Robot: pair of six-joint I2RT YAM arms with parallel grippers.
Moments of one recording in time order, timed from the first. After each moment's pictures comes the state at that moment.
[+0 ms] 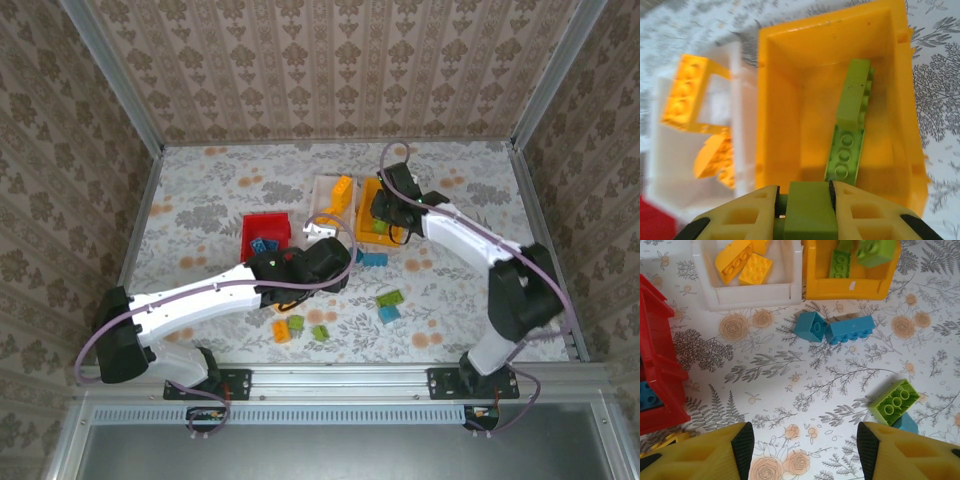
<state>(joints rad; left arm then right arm) -1.18 1.37 1.14 -0.70 -0.39 -0.77 0.41 1.70 1.25 -0.45 0.16 0.71</state>
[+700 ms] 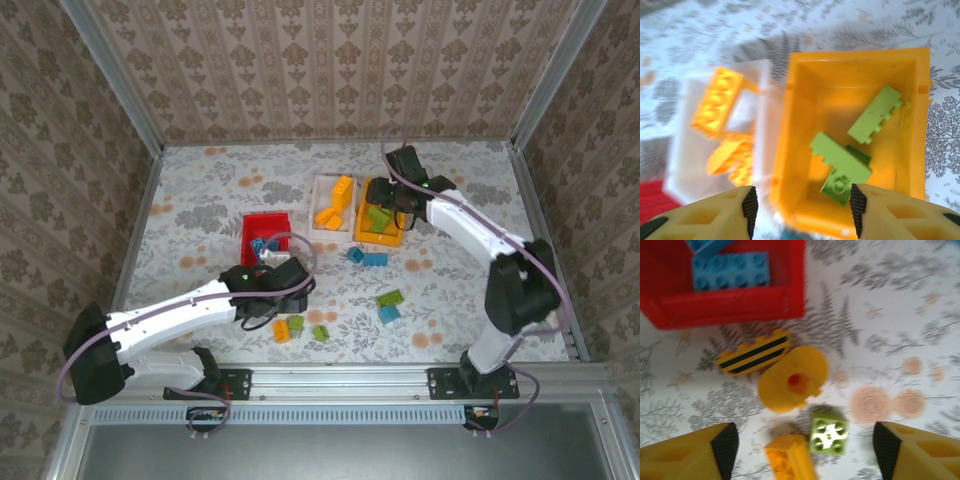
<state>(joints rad) -1.06 1.18 0.83 -0.90 -0.31 -0.94 0.39 1.63 1.34 -0.52 0.05 0.54</state>
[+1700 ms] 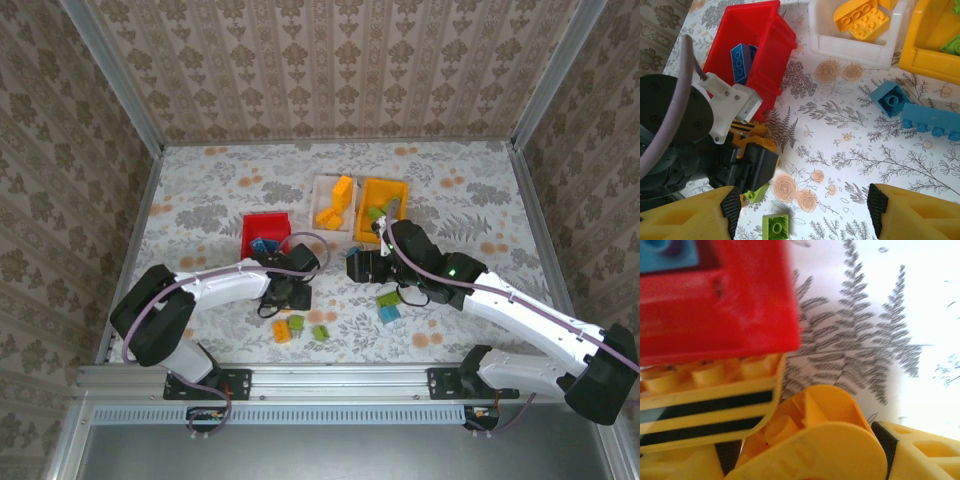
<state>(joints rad) -0.88 1.54 0.82 -0.66 -0.10 -0.74 0.78 1.10 0.90 -0.52 0.00 0.61</state>
